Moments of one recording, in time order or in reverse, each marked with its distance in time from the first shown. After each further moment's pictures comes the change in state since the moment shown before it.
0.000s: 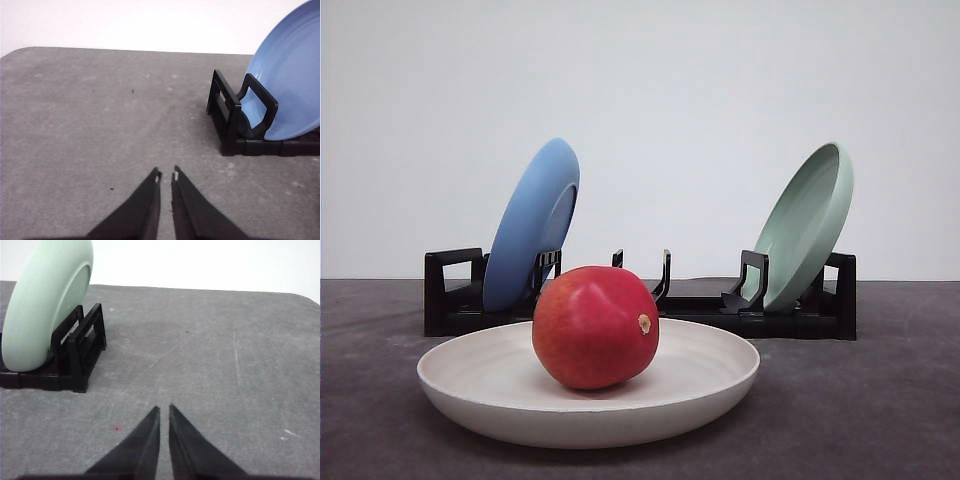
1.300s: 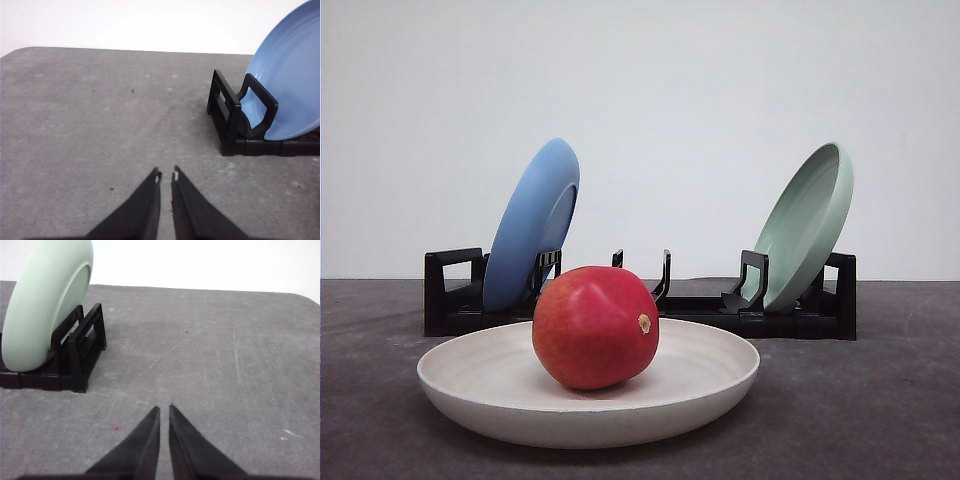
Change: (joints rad) left_arx 0.000 0.000 0.000 0.000 0.000 0.000; right_arx 0.000 0.000 0.000 0.000 0.000 0.000
